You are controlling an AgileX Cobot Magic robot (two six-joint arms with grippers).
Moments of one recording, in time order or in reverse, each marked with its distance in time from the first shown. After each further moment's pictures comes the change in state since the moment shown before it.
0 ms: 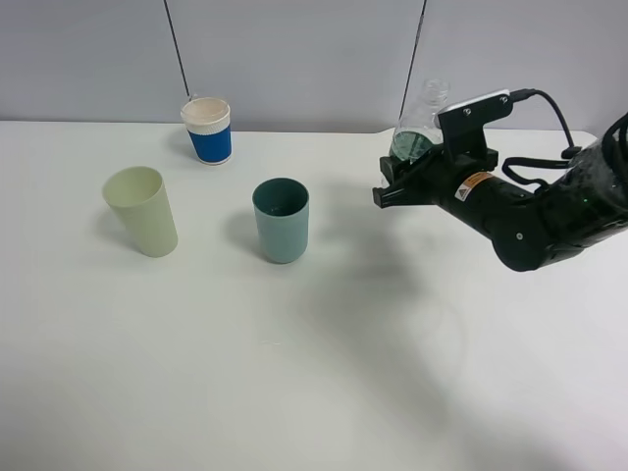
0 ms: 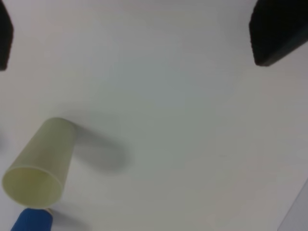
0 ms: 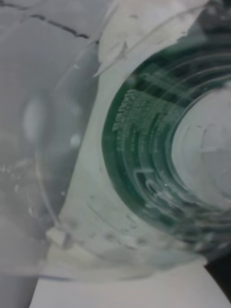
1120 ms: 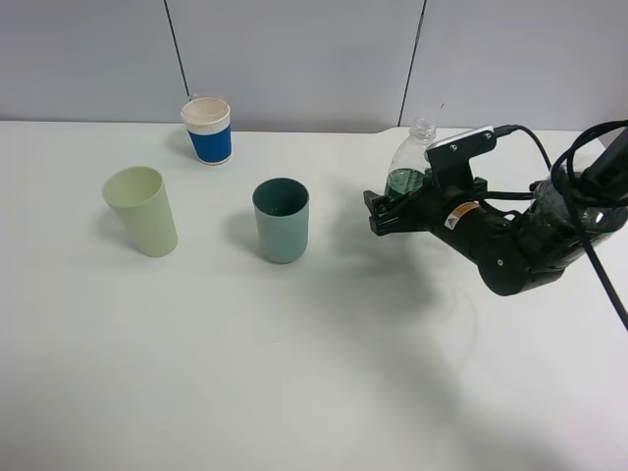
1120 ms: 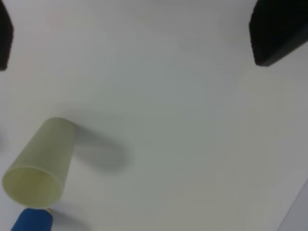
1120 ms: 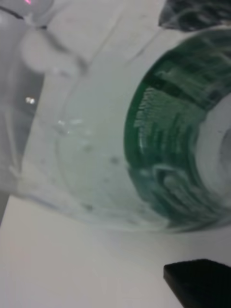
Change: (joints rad) left arm 0.000 0.000 0.000 0.000 0.000 0.000; right arm 0.000 0.130 0.002 0.008 -0.096 0.000
